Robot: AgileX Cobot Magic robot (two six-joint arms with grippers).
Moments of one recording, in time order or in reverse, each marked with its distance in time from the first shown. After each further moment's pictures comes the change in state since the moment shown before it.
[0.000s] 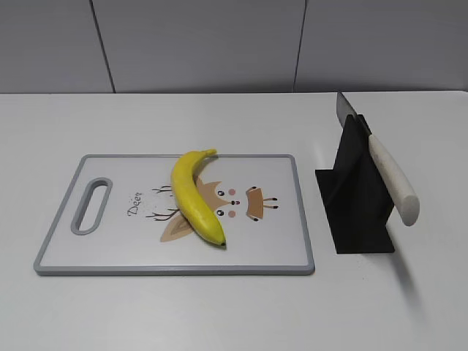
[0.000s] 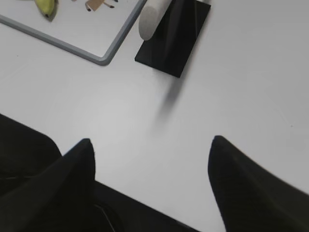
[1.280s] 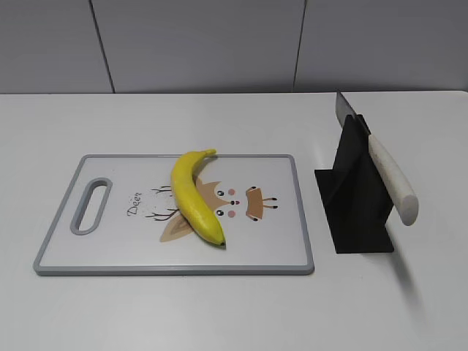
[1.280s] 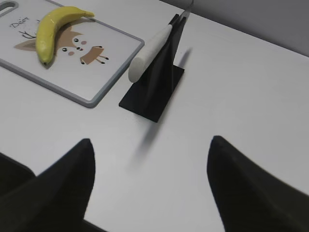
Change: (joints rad) left arm 0.001 0.000 0.000 0.000 0.000 0.000; right arm -0.020 -0.299 0.003 -0.010 0.005 -0.102
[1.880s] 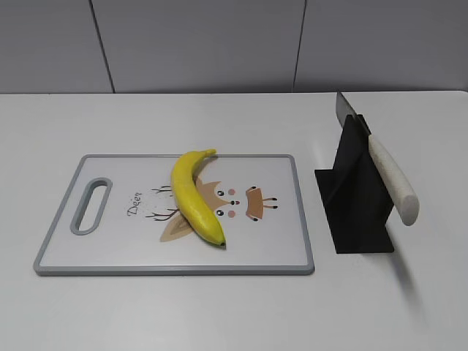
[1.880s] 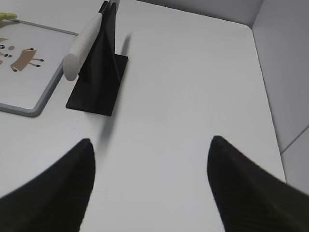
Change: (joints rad) left arm 0.000 0.000 0.000 0.000 0.000 0.000; right arm -0.289 0.000 0.000 0.000 0.001 0.000
